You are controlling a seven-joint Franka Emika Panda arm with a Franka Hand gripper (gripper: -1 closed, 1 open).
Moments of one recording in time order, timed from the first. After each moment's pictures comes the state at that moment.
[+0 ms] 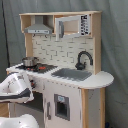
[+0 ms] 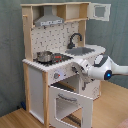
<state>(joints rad) -0.80 -1.18 1.39 -2.41 -1.21 3.14 1.09</state>
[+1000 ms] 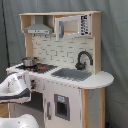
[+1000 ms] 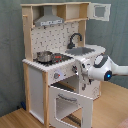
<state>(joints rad) -0.80 -1.20 1.39 -2.41 -1.21 3.14 1.41</state>
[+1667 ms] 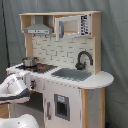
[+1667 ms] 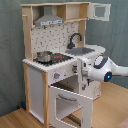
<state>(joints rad) -0.80 -1.23 1.39 -2.41 -1.21 3.14 1.63</state>
